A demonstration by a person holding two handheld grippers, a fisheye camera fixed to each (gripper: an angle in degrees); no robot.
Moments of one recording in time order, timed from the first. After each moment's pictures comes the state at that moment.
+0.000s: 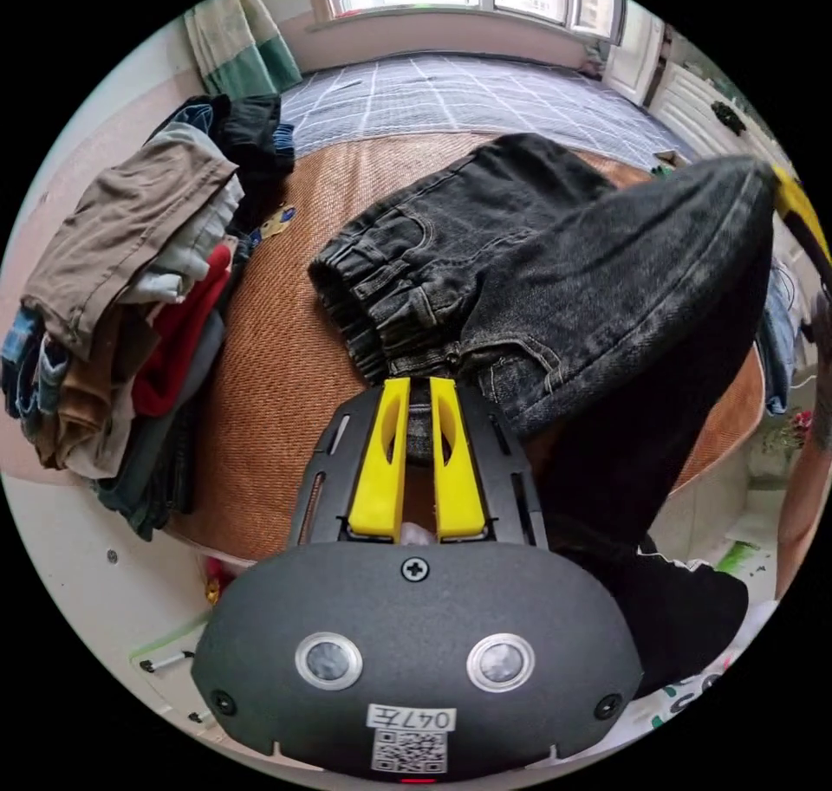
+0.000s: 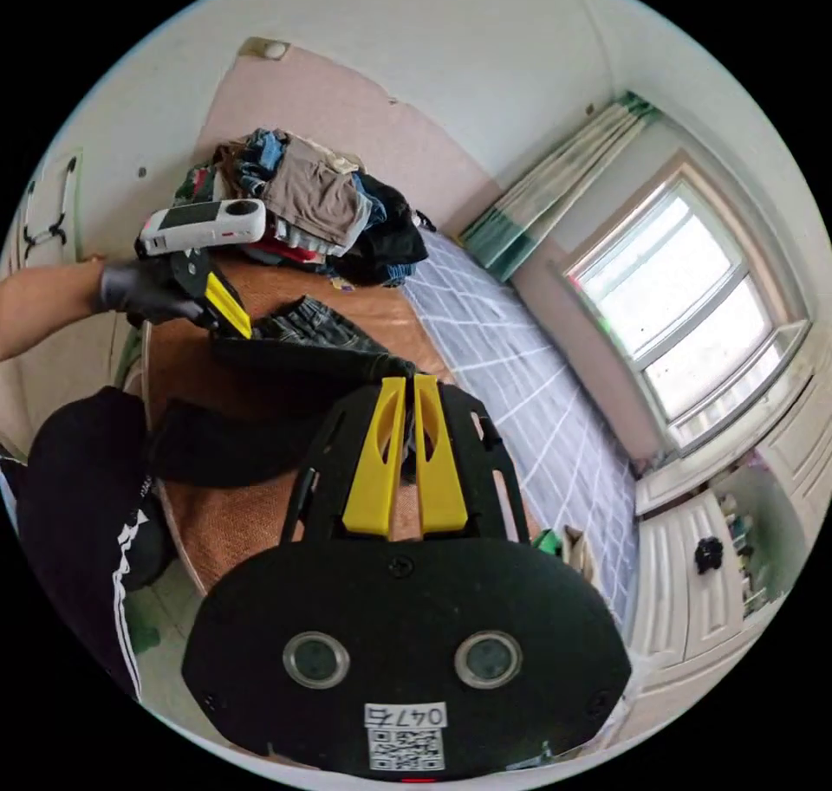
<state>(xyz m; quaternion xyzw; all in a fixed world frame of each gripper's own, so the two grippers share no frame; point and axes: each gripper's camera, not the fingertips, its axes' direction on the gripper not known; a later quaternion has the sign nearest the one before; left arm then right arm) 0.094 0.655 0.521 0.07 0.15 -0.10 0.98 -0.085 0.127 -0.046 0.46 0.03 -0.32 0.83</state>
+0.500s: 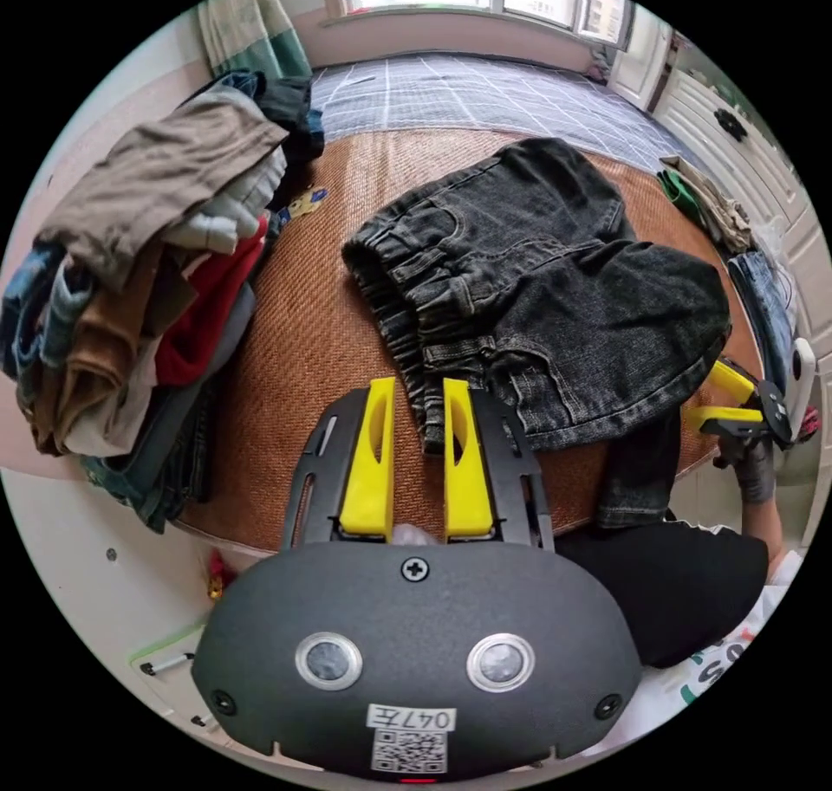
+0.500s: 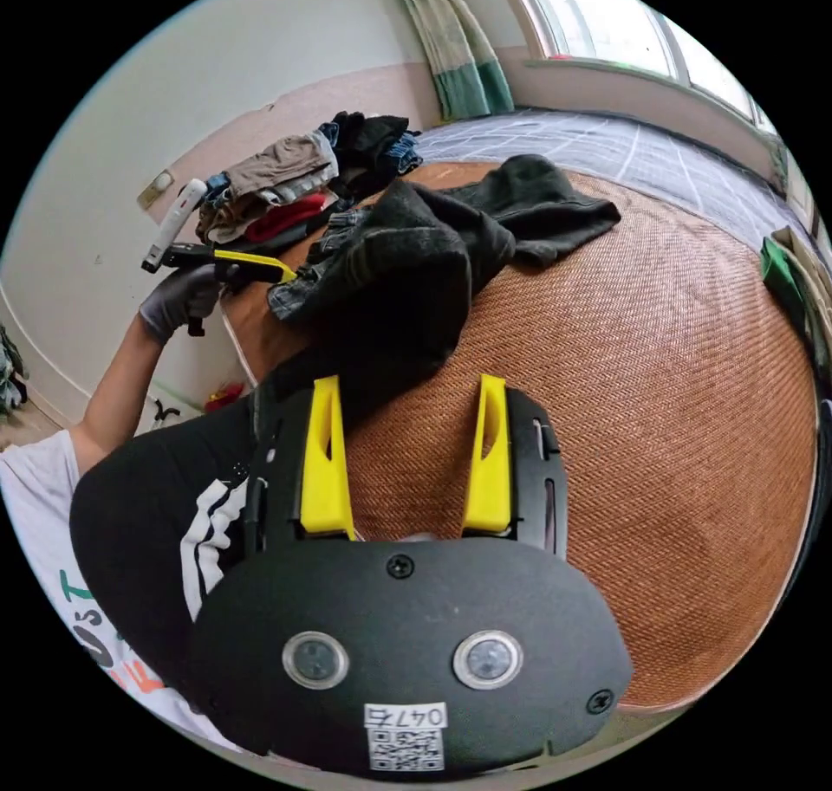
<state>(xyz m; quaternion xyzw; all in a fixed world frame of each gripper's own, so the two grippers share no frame) 0.091 0.698 0.510 0.09 0.14 -0.10 0.98 -0.044 0.137 0.117 0.26 -0.32 -0.12 0.90</state>
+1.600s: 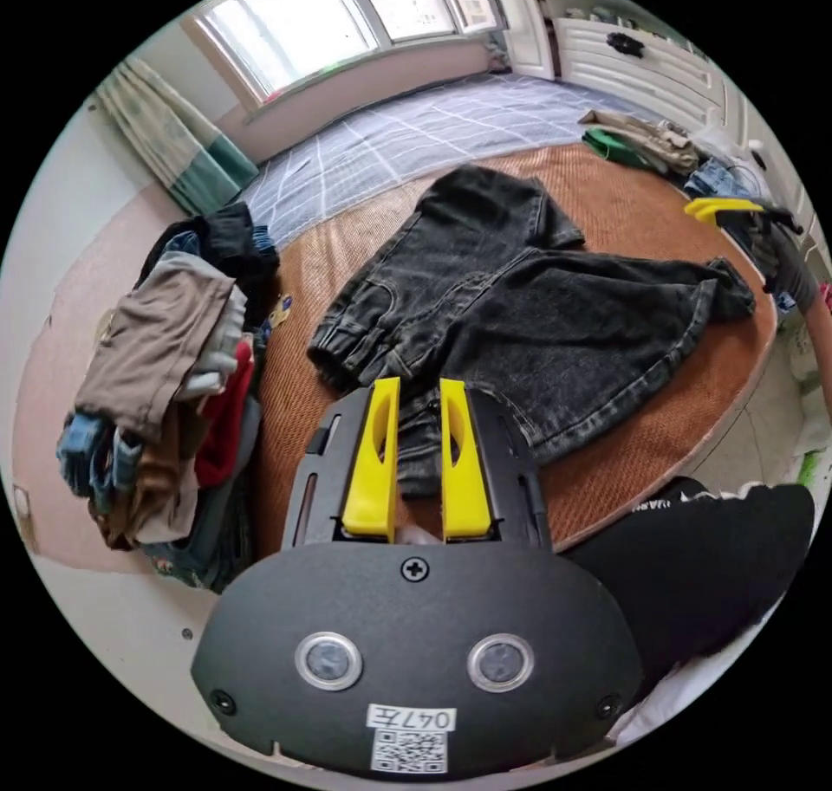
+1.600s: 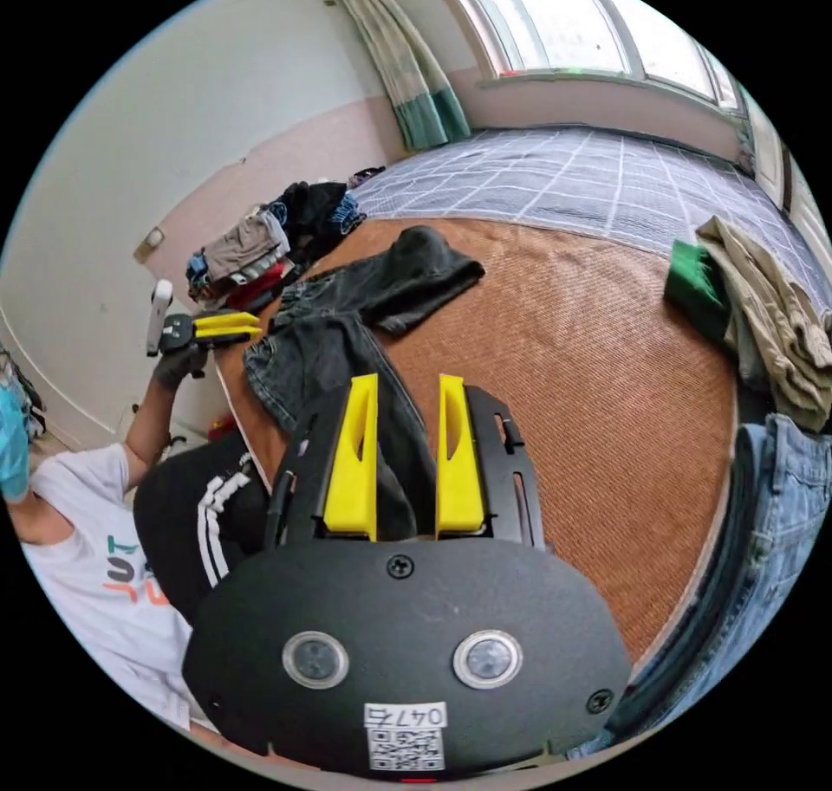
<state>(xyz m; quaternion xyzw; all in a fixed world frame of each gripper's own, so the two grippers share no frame) 0.219 0.572 0.414 0.13 0.08 0.01 0.99 0.133 -0.018 0.158 0.23 -0.37 -0.11 0.89</state>
